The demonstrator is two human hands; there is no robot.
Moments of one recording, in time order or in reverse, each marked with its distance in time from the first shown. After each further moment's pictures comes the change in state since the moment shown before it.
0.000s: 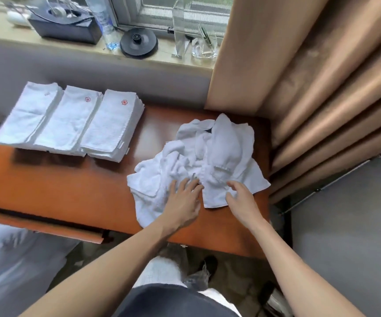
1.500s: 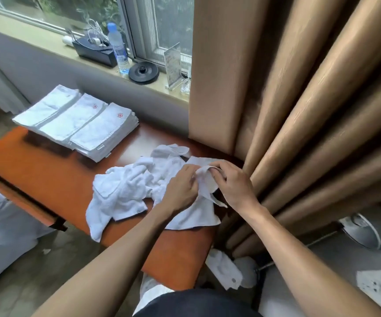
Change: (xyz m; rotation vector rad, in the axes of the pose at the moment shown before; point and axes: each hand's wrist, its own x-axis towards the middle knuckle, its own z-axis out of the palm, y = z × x) left_hand 0.138 0.180 -0.055 -0.620 0.500 -0.273; right_hand 0.093 -0.016 -0.223 -0.046 0.065 -0.742
